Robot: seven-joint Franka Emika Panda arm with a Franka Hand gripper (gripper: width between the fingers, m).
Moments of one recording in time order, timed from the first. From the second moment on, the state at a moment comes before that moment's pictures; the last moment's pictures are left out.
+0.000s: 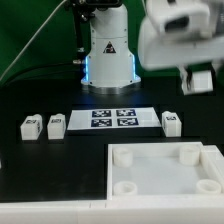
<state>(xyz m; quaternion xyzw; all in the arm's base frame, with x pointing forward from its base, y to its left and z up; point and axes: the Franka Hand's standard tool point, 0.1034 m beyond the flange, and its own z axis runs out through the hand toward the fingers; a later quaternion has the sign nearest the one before) 0.479 0.130 0.163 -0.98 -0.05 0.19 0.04</state>
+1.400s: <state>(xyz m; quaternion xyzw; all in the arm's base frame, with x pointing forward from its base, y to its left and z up) 0.575 0.103 0.170 -0.94 -0.07 -0.32 0.05</state>
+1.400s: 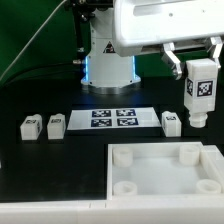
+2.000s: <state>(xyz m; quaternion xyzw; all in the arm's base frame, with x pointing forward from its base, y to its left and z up) 0.625 0.107 0.146 -0.94 -0.06 -0.33 0.06</state>
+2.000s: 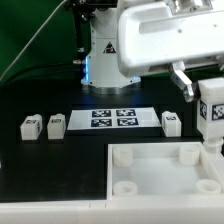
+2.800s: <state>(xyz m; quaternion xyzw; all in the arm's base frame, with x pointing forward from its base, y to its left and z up) 0.613 0.110 0.094 -0.95 -0.05 -0.30 0.07</state>
